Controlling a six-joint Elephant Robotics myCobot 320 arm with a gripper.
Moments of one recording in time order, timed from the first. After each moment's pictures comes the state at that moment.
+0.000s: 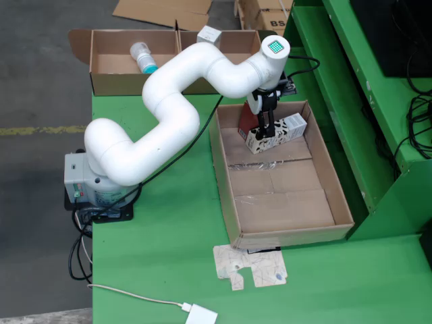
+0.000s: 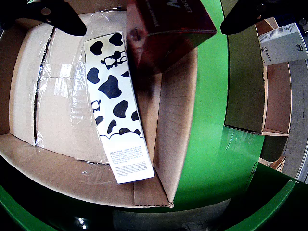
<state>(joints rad) 0.47 -1.15 -0.02 -0.21 1.69 0.36</state>
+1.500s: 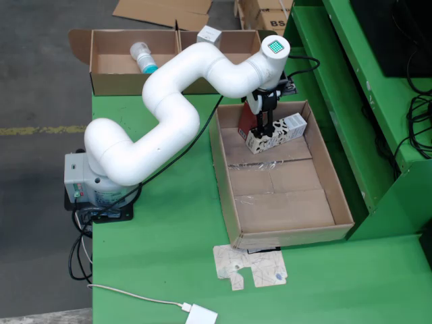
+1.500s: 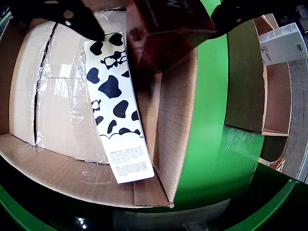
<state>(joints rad) 0.47 -1.15 -0.02 -0.21 1.69 0.36</state>
